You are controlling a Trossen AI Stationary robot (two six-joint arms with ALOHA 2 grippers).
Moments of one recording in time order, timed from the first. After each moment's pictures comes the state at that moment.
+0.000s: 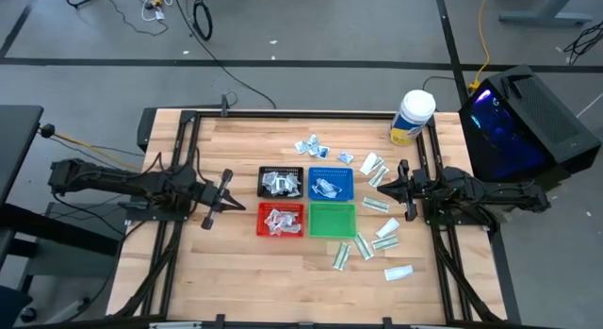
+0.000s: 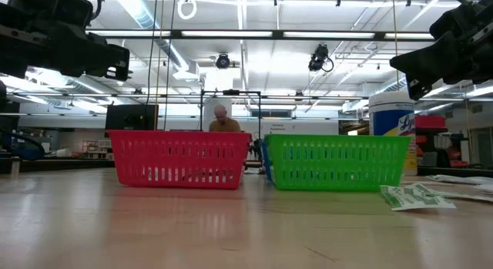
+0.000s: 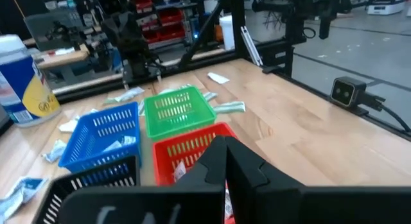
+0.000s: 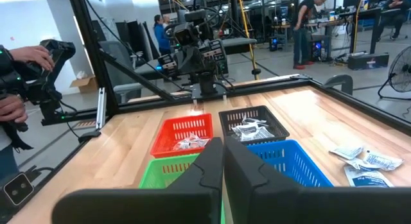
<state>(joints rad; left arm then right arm) -0.02 0.52 0.07 0.35 0.26 0.19 0.00 0.02 0.02 0.01 -0.02 0.14</state>
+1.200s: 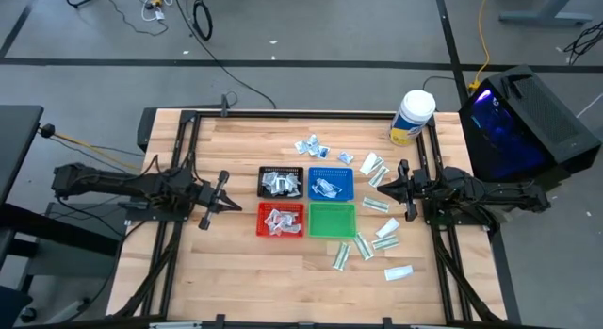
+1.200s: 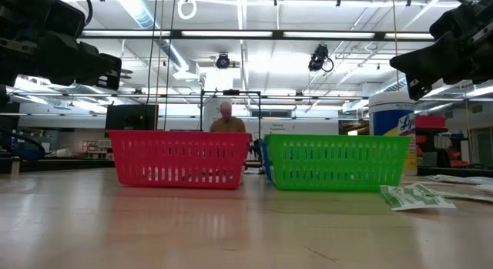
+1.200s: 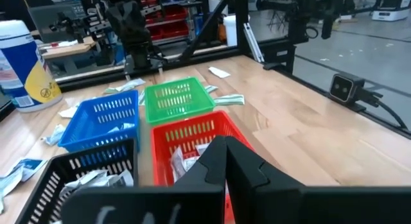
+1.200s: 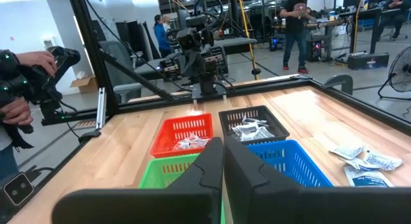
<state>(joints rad) -0.02 0.38 0.01 0.26 0.24 0.15 -0.01 0.02 0.02 0.01 -0.02 0.14</state>
